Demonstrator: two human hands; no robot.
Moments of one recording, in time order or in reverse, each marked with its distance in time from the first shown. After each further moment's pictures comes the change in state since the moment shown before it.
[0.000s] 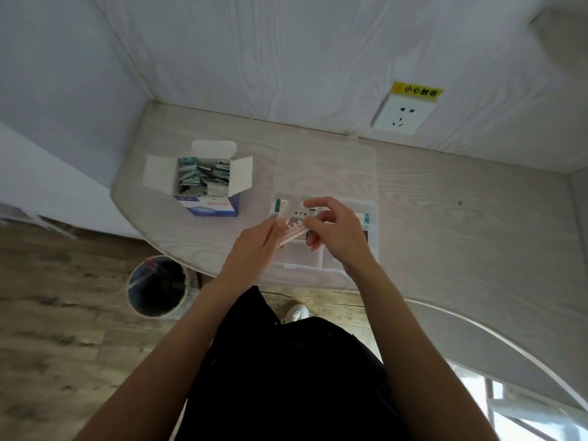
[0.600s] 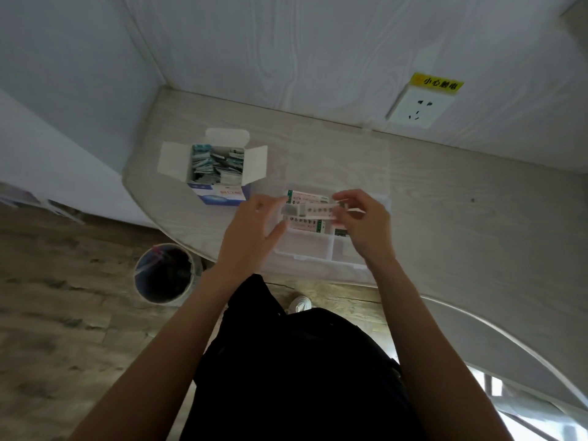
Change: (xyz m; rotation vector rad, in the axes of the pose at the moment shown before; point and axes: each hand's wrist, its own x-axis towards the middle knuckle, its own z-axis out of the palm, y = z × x) left_hand 0.006 -0.032 -0.015 0.326 0.111 0.208; right_hand 0.009 0.021 -0.013 -0.089 0.173 -0.092
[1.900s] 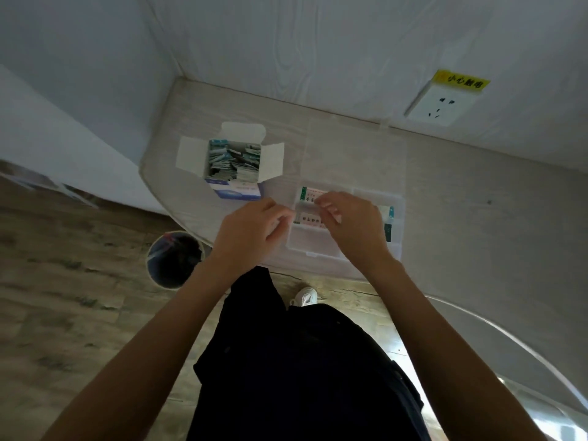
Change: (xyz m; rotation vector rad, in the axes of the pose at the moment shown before) left_hand -0.010 -0.006 -0.030 0.155 0.082 0.197; right_hand -0.003 -0.018 0.029 -0.639 -0.062 -0.484
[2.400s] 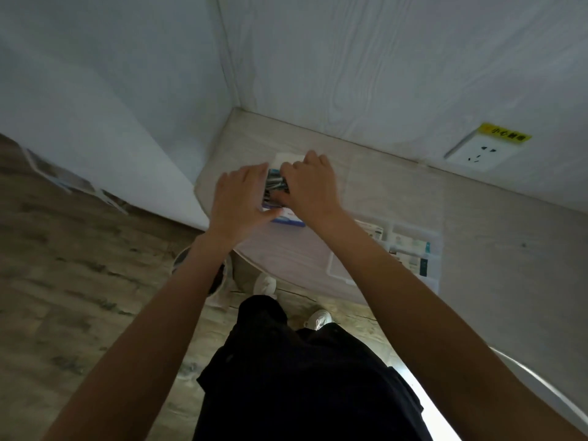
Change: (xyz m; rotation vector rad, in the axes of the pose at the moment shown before) left_hand 0.034 -0.088 -0.065 0.138 0.001 -0.281; right_hand 0.113 -0.121 0.052 -0.498 -0.139 -0.301
